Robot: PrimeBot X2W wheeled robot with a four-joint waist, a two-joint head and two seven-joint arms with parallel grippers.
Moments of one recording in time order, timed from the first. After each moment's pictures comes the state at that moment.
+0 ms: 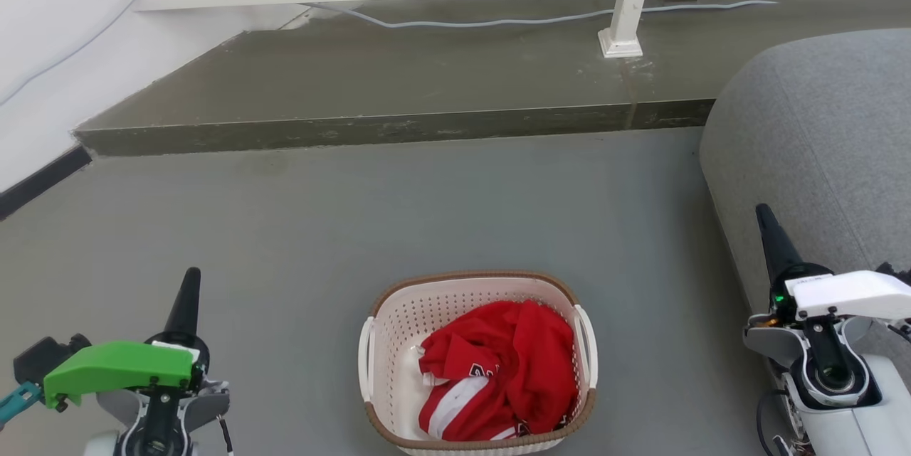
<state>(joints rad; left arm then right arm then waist) -0.12 0.05 0.02 0.30 -1.33 -0.10 0.04 -0.13 -0.08 -0.02 0.31 1.32 0.09 0.03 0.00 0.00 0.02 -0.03</state>
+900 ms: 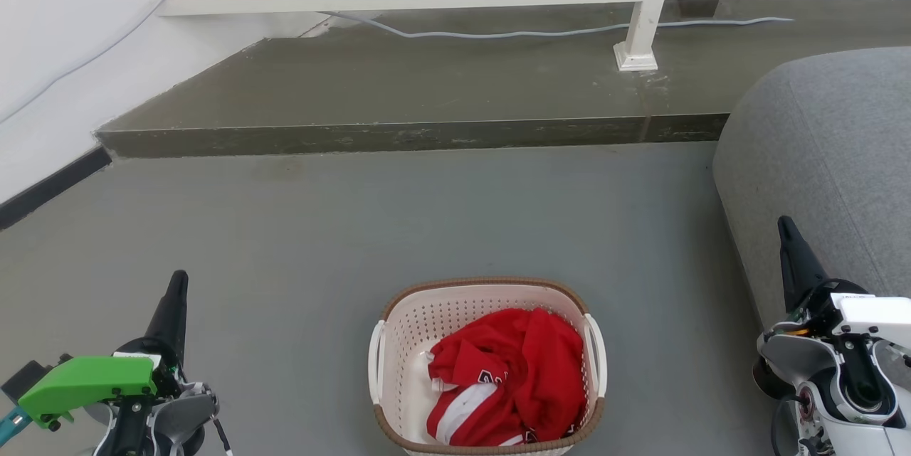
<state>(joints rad) -0.10 0.04 0.09 0.28 -1.60 -0.12 0.11 -0.09 -0.04 -0.13 0.29 1.60 0.11 0.11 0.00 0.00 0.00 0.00</state>
